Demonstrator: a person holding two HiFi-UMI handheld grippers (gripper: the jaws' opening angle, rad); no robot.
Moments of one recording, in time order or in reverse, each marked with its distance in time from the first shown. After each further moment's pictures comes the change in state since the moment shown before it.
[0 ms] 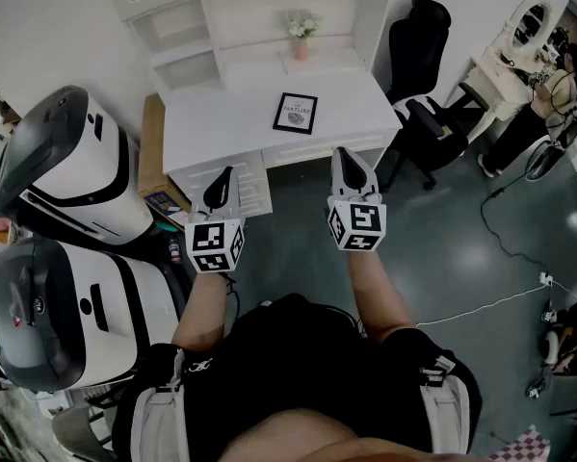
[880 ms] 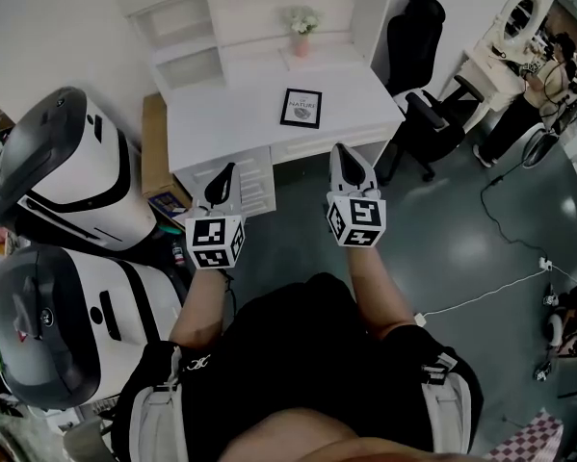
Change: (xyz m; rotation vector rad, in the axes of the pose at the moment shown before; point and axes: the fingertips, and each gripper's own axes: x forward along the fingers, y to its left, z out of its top) left arm -0.019 0.046 -0.011 0.006 0.000 -0.079; right arm 0.003 0.058 -0.007 0.006 0.008 -0.045
